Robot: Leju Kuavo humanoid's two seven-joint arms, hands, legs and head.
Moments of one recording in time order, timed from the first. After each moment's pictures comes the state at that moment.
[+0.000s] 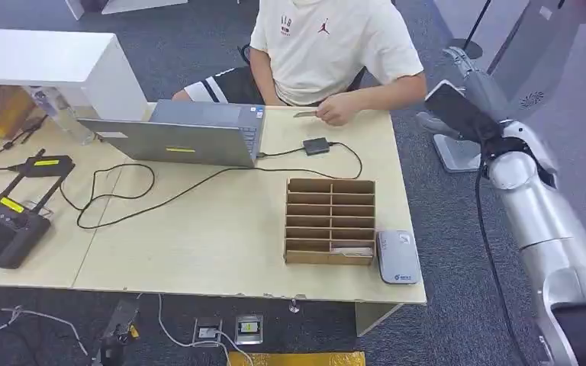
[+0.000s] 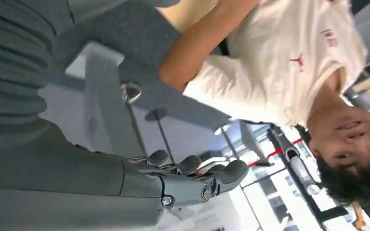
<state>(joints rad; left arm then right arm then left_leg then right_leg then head) -0.27 0.23 -0.74 -0.28 0.35 0.36 -0.19 -0.95 -0.34 0.48 -0.85 0.49 0.12 -0.25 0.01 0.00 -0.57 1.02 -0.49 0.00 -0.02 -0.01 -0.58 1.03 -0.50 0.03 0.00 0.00</state>
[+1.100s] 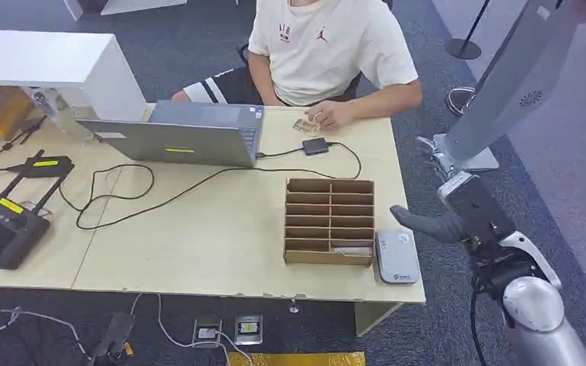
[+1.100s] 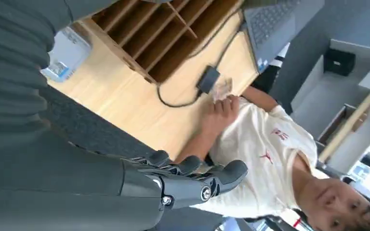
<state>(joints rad) -0.20 0.23 -0.71 -0.26 0.31 0.42 -0.25 -0.27 -0.42 0.37 -1.75 0.11 0.19 0.11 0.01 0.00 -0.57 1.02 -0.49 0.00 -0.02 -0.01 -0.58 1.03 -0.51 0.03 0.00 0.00</state>
